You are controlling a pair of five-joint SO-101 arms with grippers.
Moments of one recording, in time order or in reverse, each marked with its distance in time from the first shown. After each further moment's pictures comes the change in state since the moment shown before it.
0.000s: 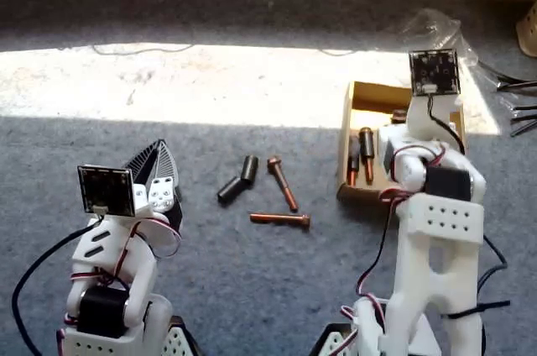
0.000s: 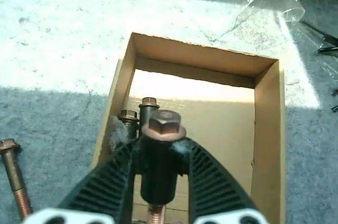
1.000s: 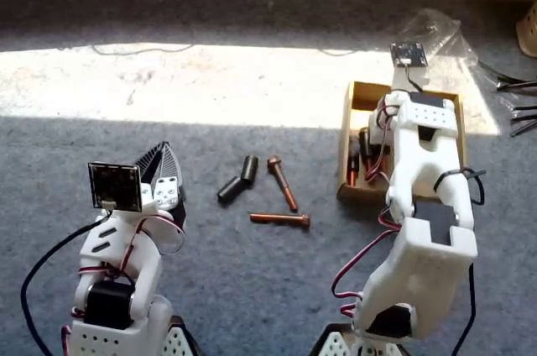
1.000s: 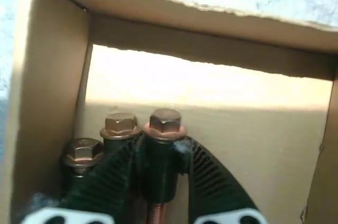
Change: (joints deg) left arm 0.0 0.0 4.9 -3.3 -0.1; right arm 0.7 54.8 -31.7 -0.1 0.0
